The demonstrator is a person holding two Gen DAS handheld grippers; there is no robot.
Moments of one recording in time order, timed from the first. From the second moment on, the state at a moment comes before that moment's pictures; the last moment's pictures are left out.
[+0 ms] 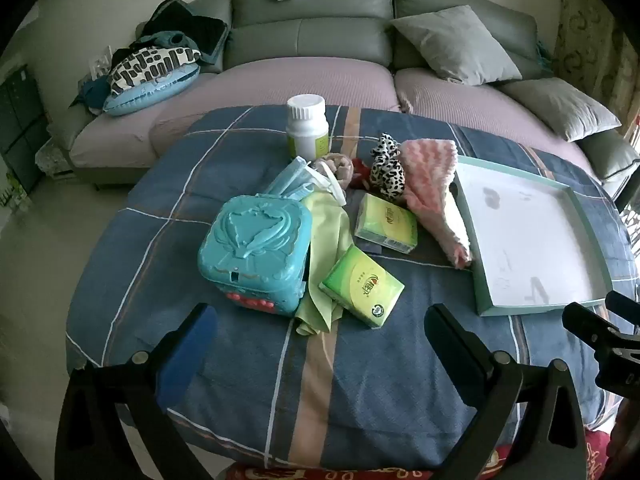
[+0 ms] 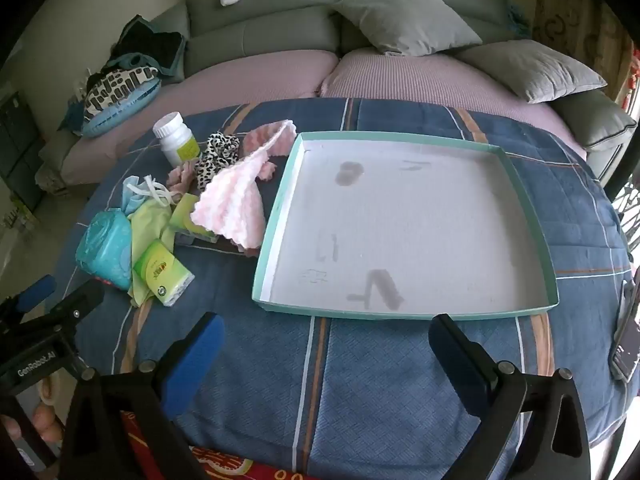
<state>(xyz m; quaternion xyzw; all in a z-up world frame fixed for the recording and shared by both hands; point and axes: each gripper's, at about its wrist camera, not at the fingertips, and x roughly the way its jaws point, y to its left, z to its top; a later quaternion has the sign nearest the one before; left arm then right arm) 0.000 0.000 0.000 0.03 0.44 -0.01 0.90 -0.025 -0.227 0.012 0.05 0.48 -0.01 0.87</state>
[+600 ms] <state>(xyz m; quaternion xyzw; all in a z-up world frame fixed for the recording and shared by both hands) 0.001 0.001 -0.004 0.02 0.45 -0.01 0.89 -0.025 -0.227 0.009 0.06 0.49 -0.01 0.87</state>
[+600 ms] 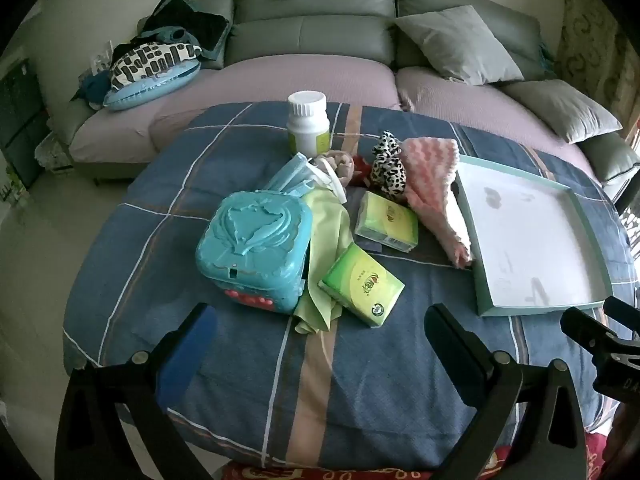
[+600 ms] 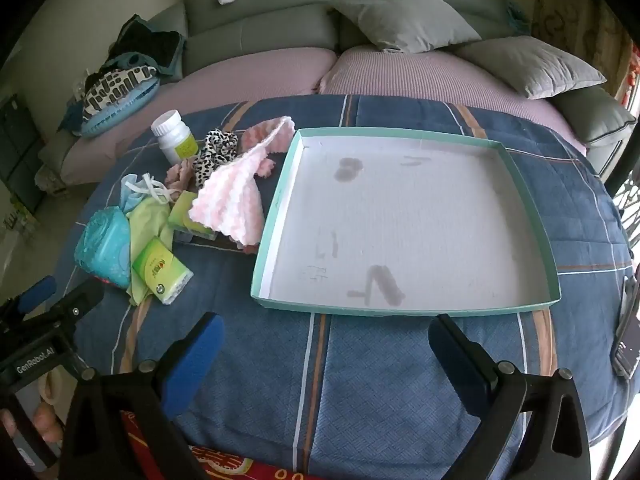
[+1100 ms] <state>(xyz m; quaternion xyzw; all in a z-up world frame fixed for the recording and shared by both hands) 0.002 0.002 -0.005 0.01 0.45 -0.02 0.89 -0.025 -0.224 0.006 0.05 0.49 -0.01 0.87</state>
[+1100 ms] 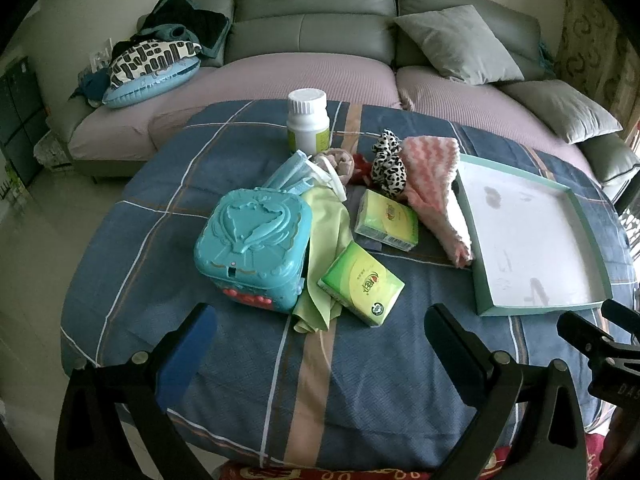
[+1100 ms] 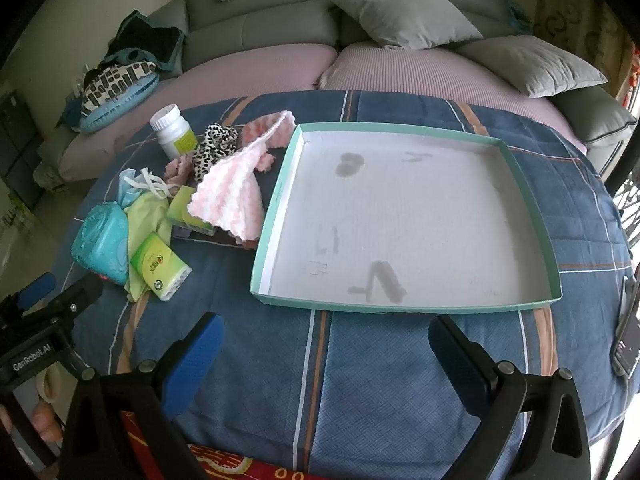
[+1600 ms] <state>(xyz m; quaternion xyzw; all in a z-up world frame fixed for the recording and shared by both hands) 0.002 0.004 -0.007 0.01 0.45 -0.02 0.89 -0.026 -0.224 0.004 0.05 0.49 -0.01 0.87</state>
